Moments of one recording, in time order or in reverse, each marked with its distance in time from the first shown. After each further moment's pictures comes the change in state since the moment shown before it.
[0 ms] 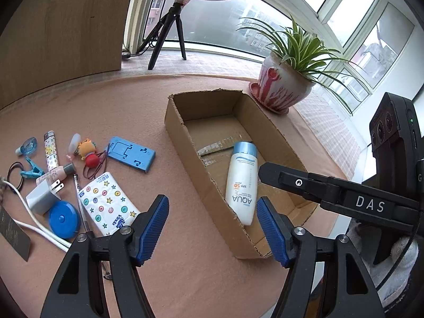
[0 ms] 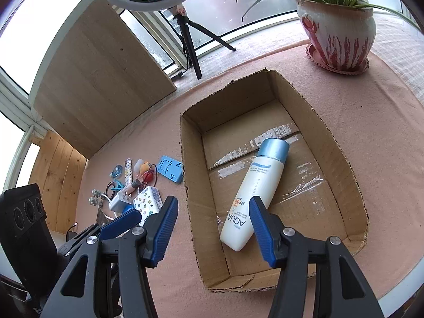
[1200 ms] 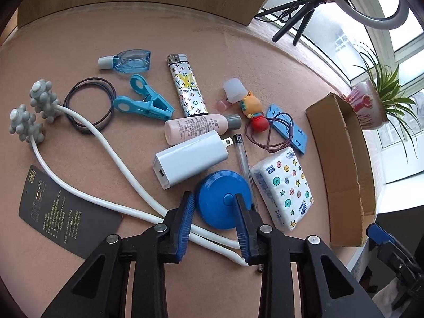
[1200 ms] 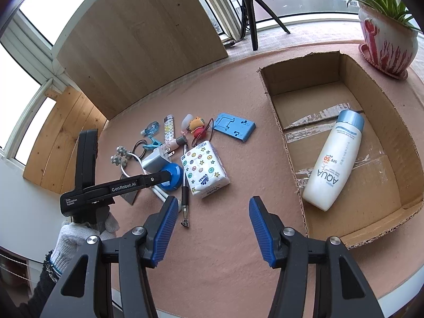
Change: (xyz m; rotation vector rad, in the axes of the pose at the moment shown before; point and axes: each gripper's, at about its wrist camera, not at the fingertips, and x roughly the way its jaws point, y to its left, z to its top) left arm 0.010 0.207 -0.027 -0.309 0.175 0.080; right arm 0.028 0.093 -0.051 -0.137 0.074 0.026
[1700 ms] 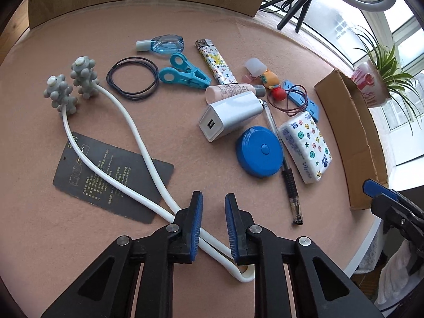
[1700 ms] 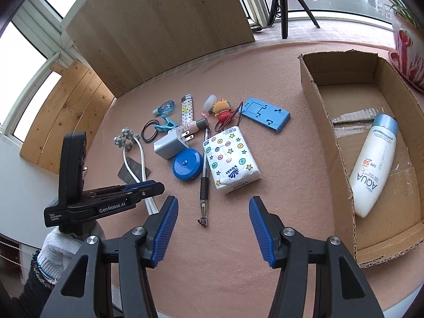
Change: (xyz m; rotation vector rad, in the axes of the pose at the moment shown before) left arm -0.027 0.033 -0.035 0.059 0.021 0.062; right arm 0.041 0.034 0.000 -0.097 0.071 0.017
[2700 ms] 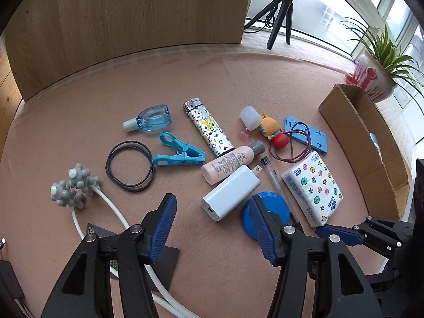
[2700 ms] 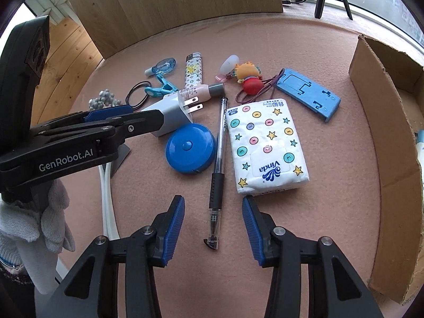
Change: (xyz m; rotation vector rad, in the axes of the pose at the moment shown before) left arm -0.004 -0.033 0.057 0.197 -0.126 0.133; right arm 0.082 0.026 0.002 -0.102 0.126 -0.096
